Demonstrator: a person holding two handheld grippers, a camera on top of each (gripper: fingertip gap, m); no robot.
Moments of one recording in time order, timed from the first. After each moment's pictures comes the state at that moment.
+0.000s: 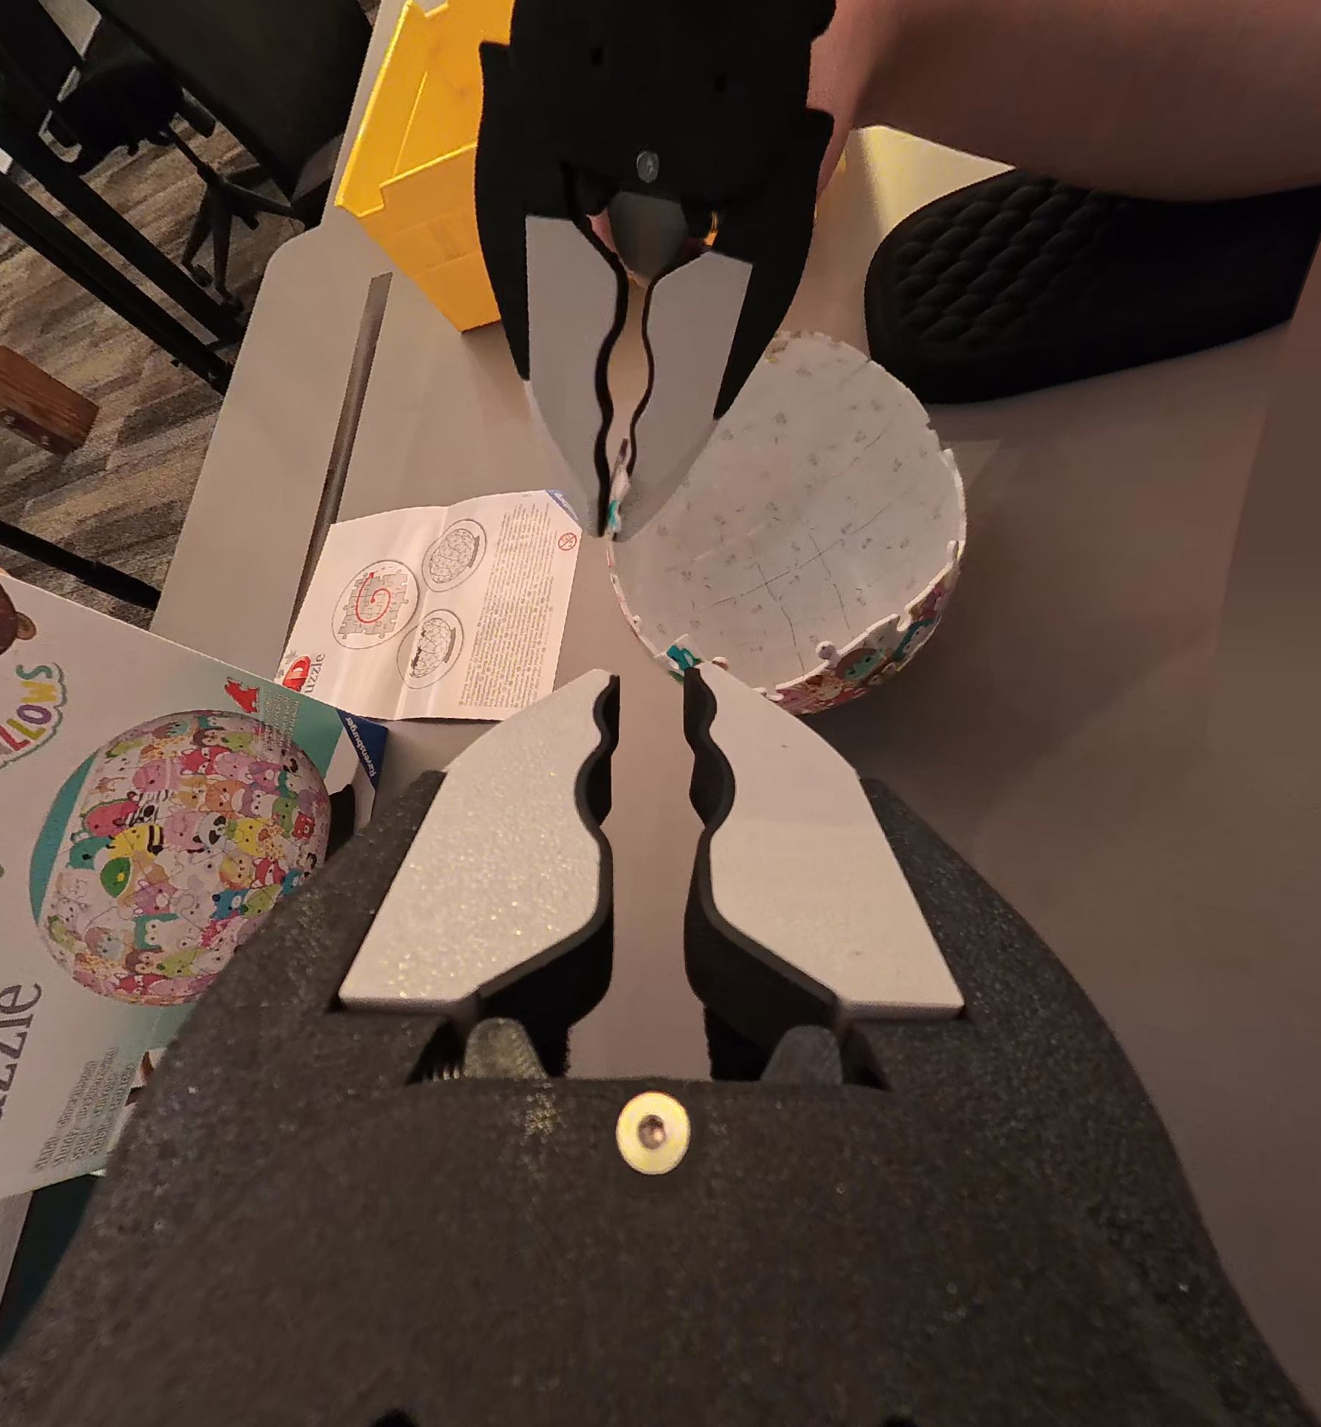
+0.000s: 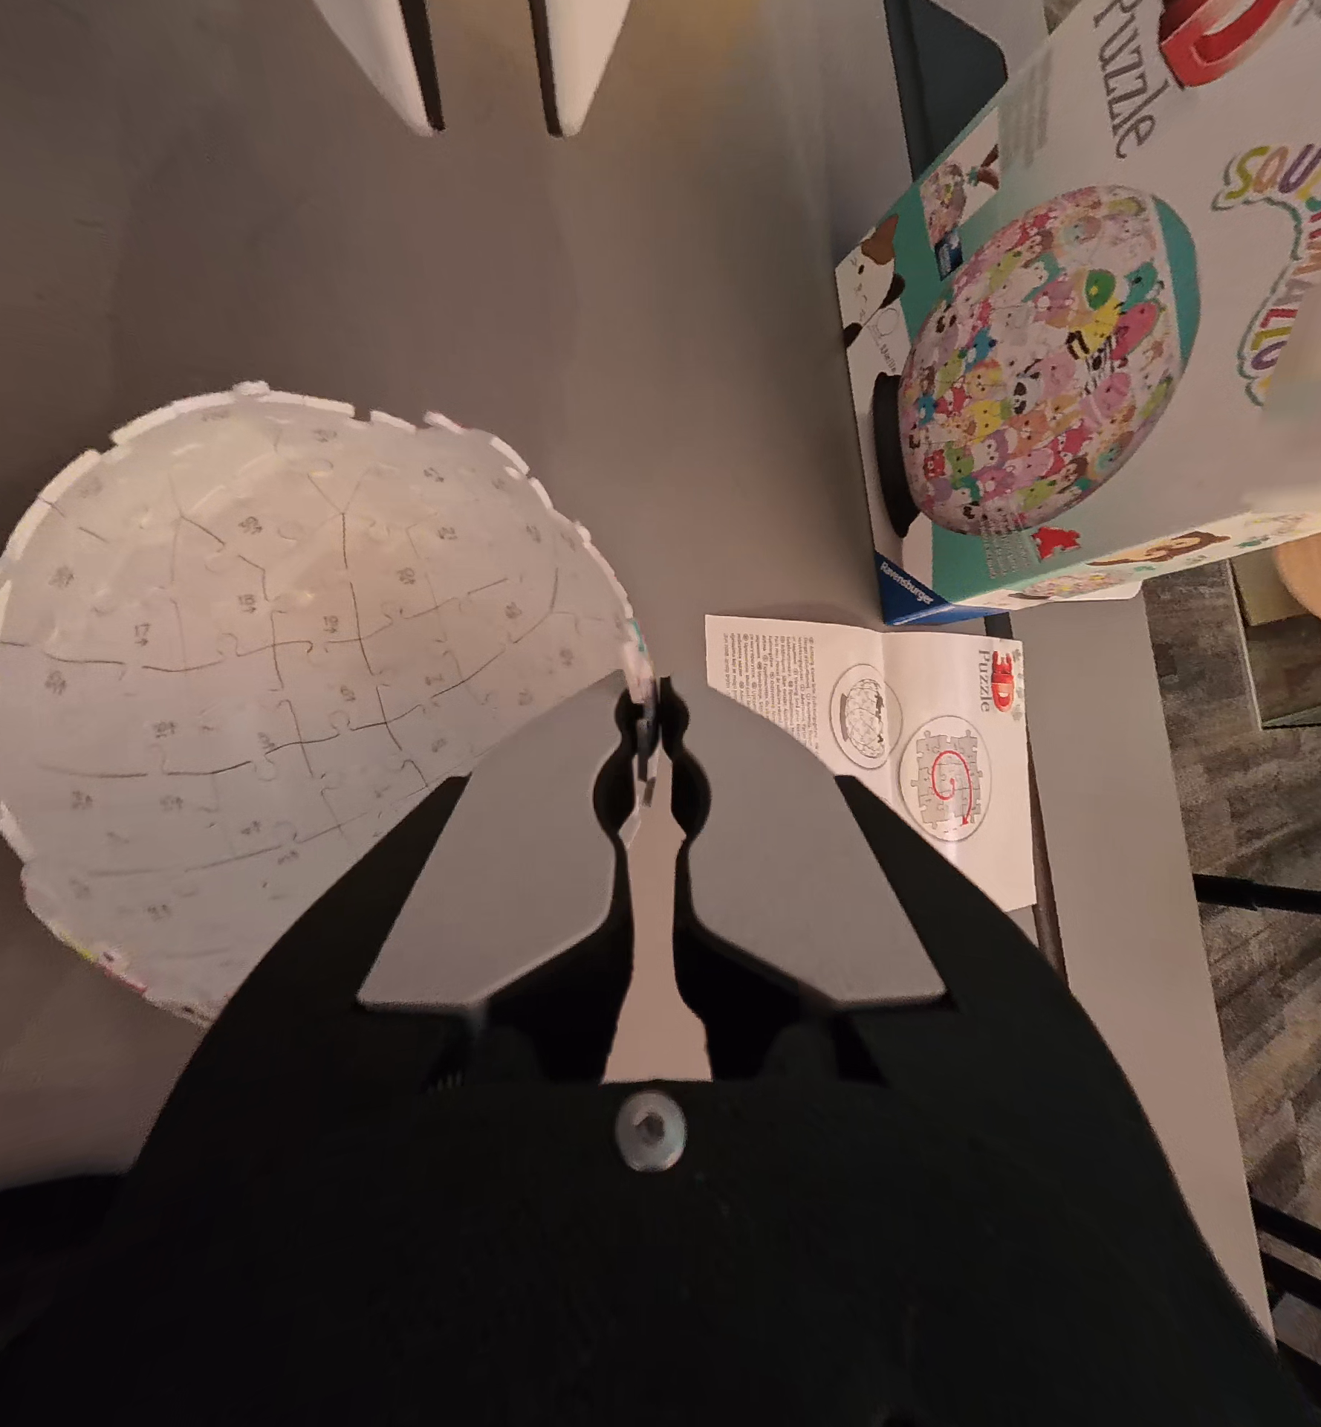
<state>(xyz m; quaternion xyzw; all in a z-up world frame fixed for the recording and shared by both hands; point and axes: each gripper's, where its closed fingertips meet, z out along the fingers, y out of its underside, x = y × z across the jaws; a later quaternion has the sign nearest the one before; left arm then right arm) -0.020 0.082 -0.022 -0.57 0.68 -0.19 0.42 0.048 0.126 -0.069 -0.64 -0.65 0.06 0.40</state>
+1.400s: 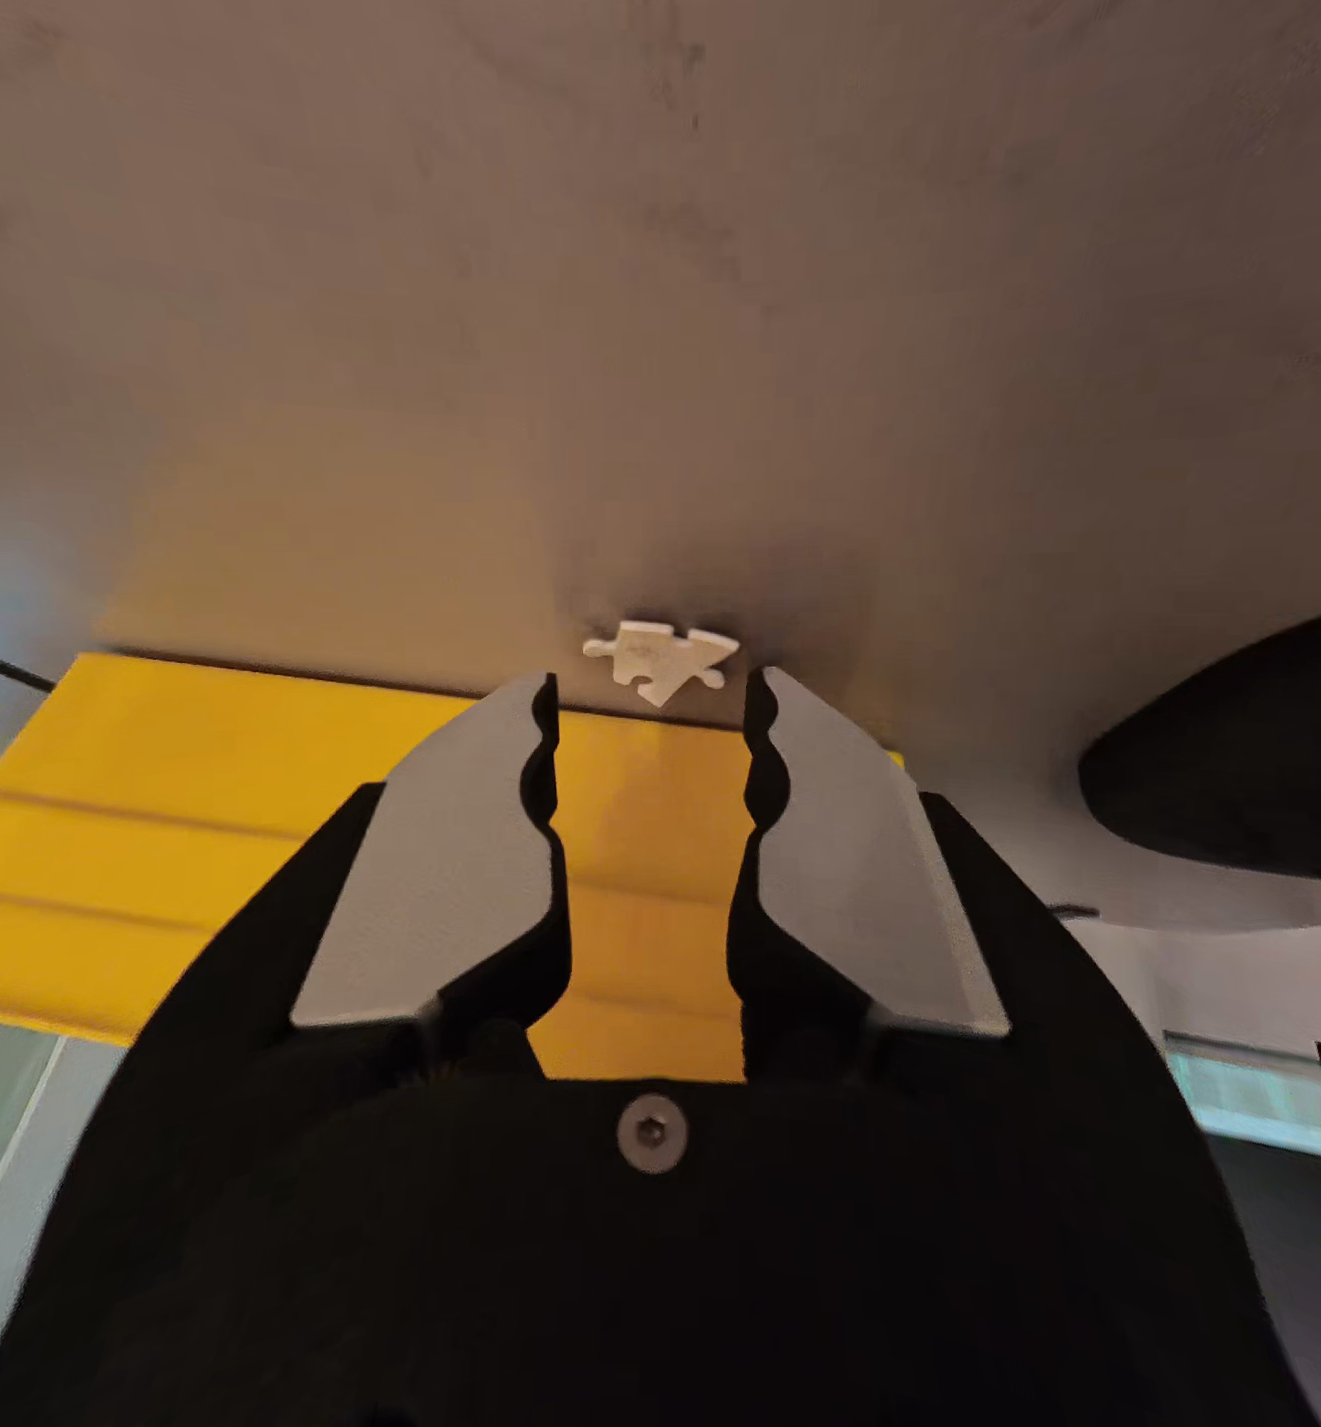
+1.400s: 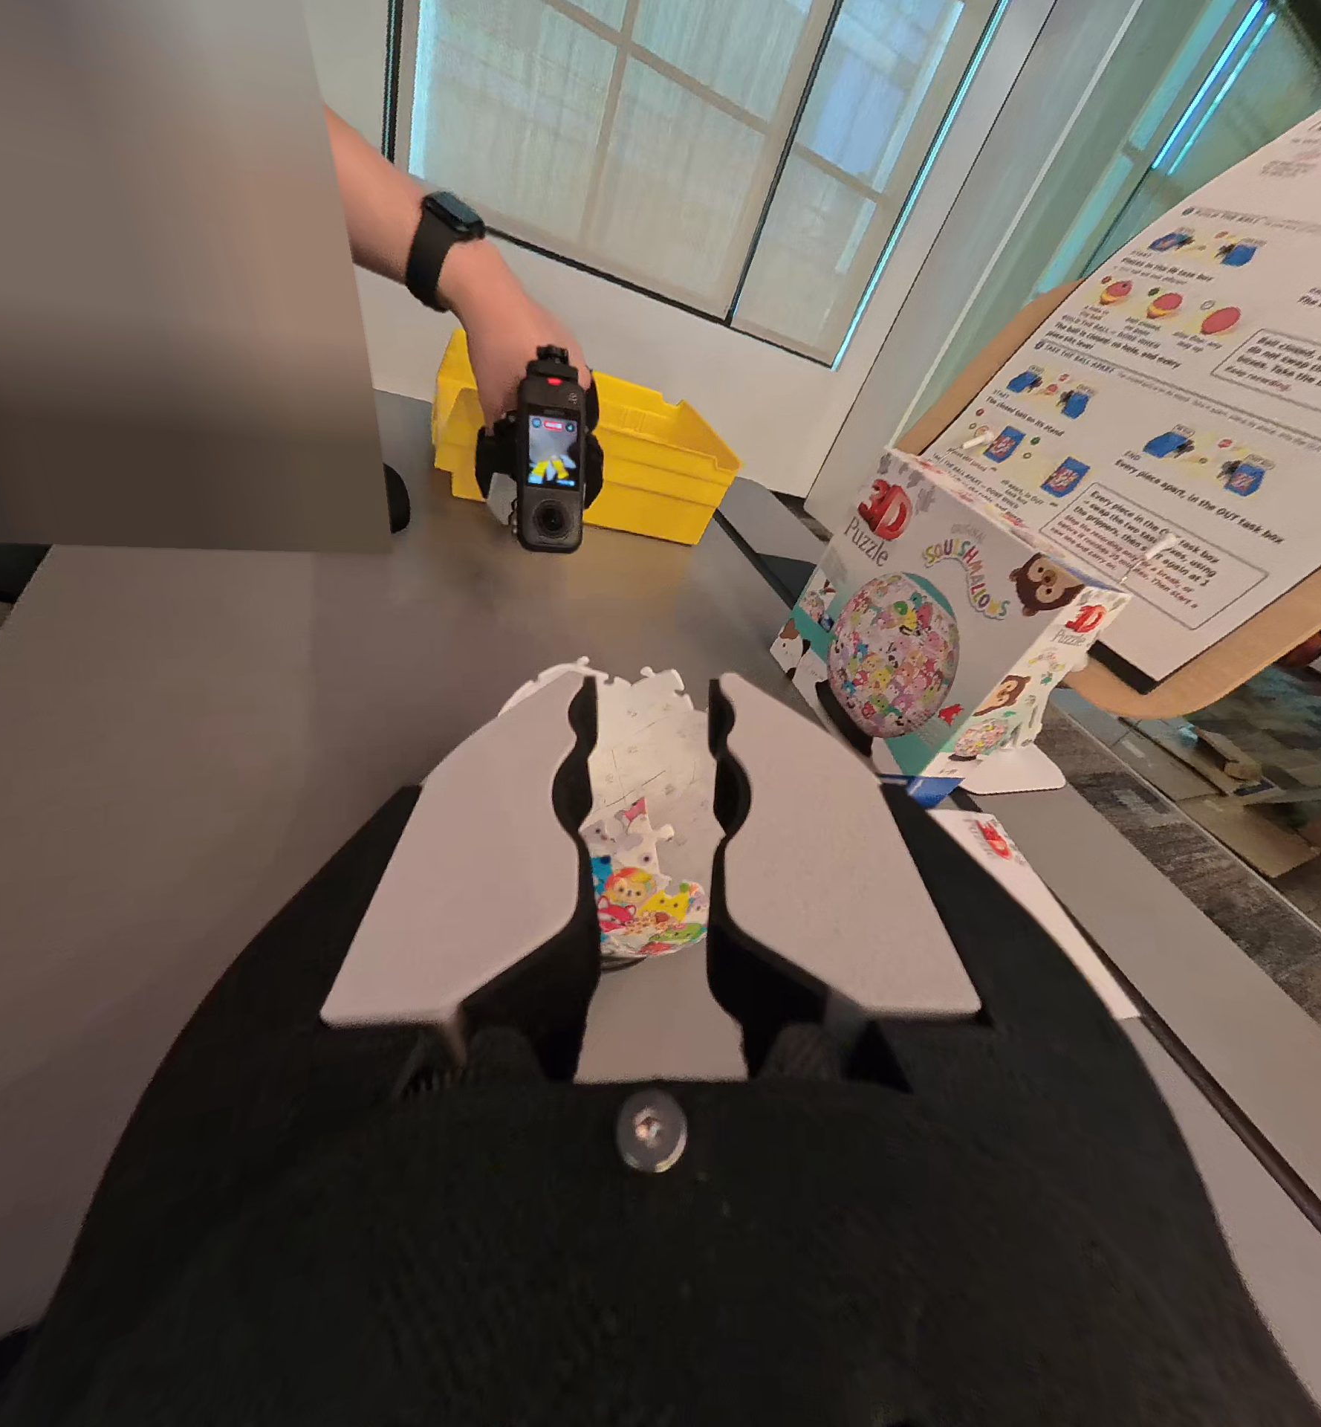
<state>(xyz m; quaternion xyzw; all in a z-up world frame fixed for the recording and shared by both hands) -0.340 0.114 -0.150 -0.65 0.70 0.28 -0.14 0.096 0.024 0.016 -0.53 -0.51 0.28 0.62</state>
